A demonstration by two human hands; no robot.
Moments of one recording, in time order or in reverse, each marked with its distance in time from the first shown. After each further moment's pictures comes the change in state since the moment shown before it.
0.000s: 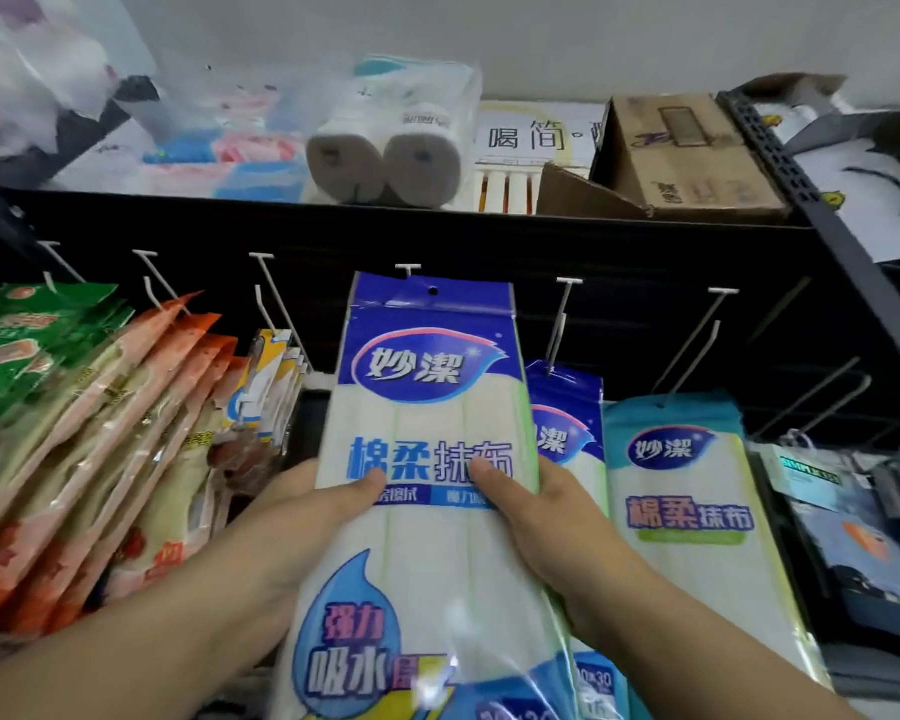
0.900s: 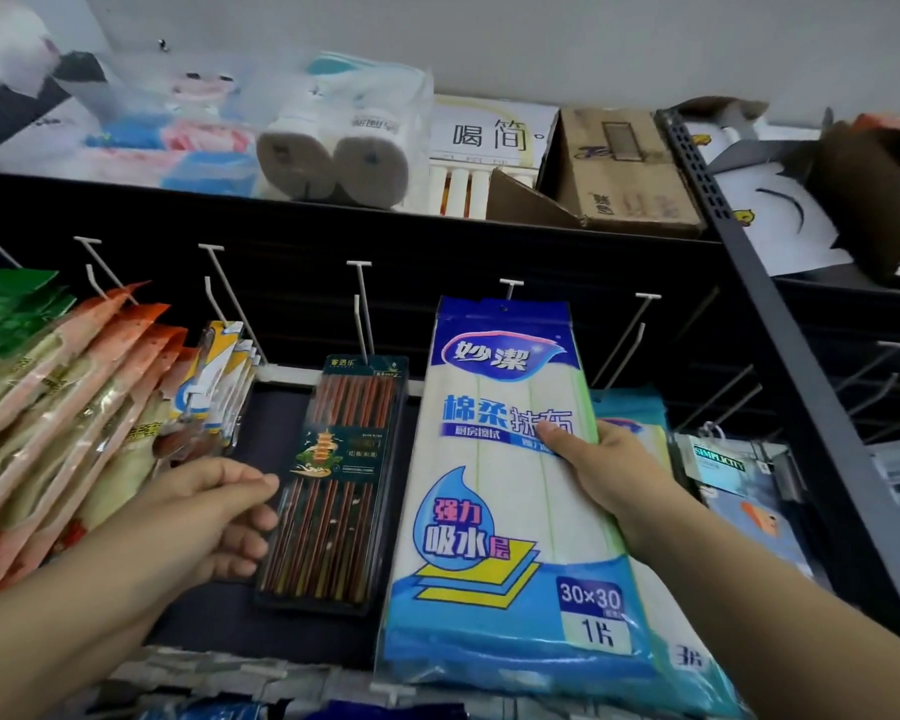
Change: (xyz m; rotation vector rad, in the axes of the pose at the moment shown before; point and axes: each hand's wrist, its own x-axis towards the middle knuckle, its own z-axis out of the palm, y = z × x) left_hand -0.027 0.022 -0.003 0.003 0.231 -0.093; right_hand -0.001 -0.029 -0.094 -0.040 0.236 0.115
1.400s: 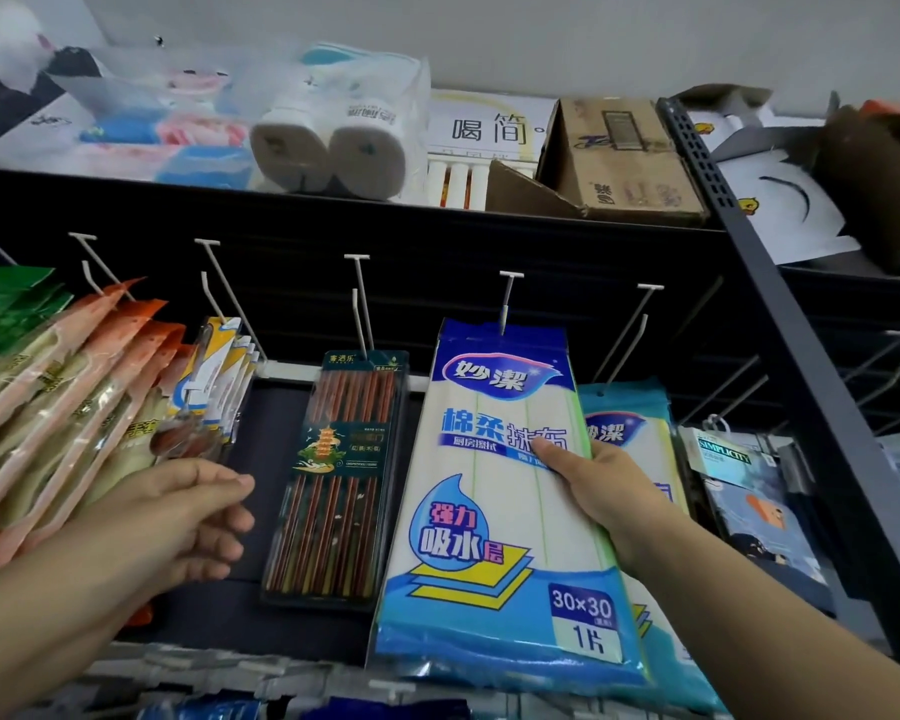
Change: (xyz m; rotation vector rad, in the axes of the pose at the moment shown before) left_hand -0.001 -0.002 -0.012 0.016 0.023 0.001; right_hand 0.009 0.024 0.003 0.005 0.011 0.063
